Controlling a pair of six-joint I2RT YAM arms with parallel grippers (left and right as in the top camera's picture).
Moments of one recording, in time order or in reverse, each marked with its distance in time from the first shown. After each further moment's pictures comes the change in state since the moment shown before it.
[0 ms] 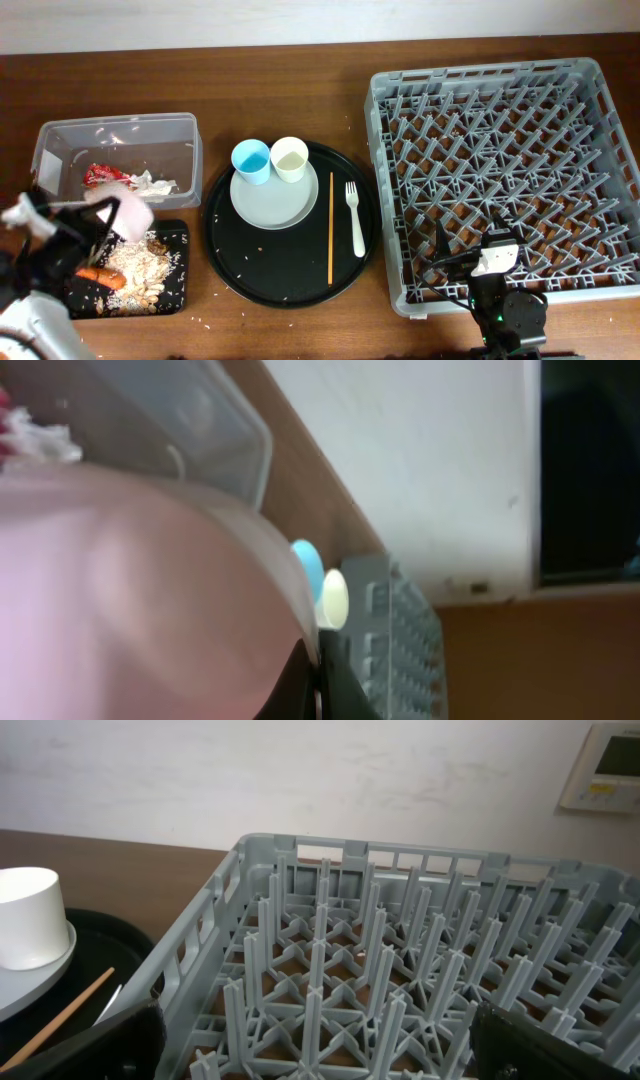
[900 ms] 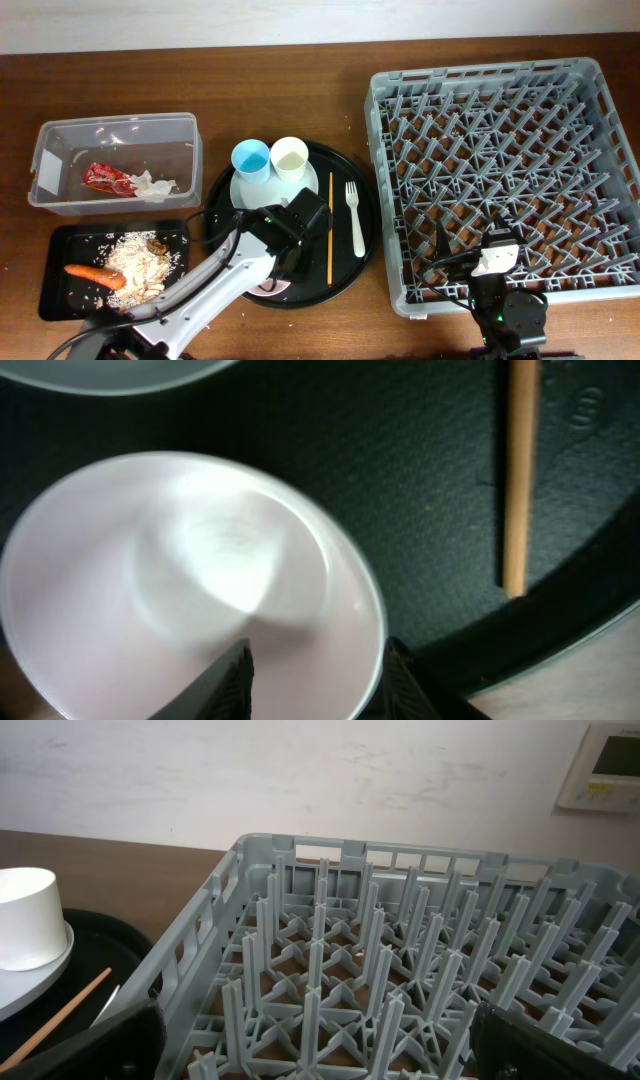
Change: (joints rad) left arm -1.542 0.321 0.042 -0.216 -1.182 -0.246; right arm -0.001 0.002 0.000 0.000 0.003 0.000
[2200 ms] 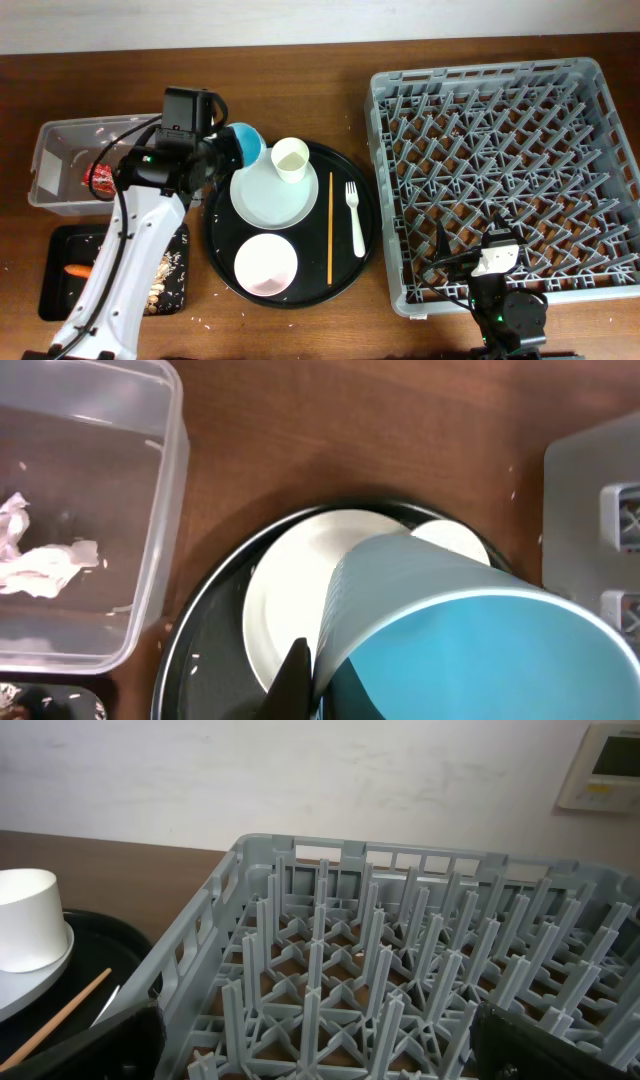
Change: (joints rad) left arm 0.514 -0.037 0.362 0.138 0.061 0.063; right arm 0.000 -0.001 0.000 0.000 0.000 0.001
